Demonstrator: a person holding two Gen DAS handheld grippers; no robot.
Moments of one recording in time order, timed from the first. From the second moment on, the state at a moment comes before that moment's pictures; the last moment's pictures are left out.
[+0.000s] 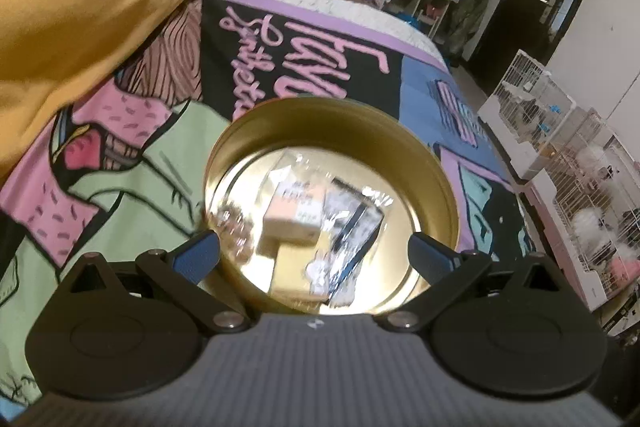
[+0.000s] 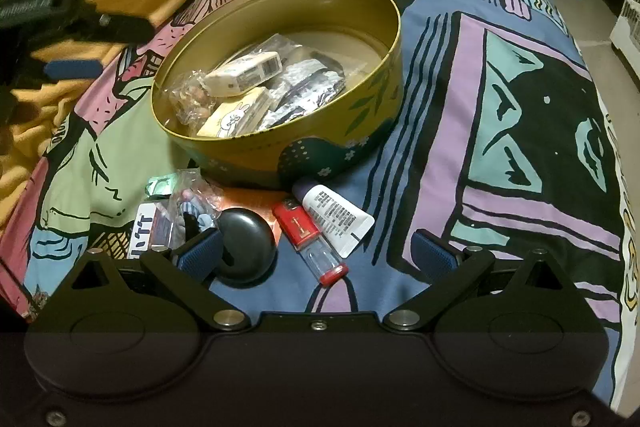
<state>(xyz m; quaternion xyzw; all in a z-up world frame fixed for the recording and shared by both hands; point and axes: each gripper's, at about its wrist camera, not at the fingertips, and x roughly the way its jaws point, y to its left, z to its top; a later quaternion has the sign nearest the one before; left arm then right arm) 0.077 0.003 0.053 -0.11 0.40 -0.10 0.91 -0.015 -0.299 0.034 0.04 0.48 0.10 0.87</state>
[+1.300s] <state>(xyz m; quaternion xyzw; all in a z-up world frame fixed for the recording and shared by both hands) 0.034 0.052 -0.003 -0.16 0.49 -0.05 0.85 0.017 -0.263 -0.021 -0.08 0.53 0.20 0.82</state>
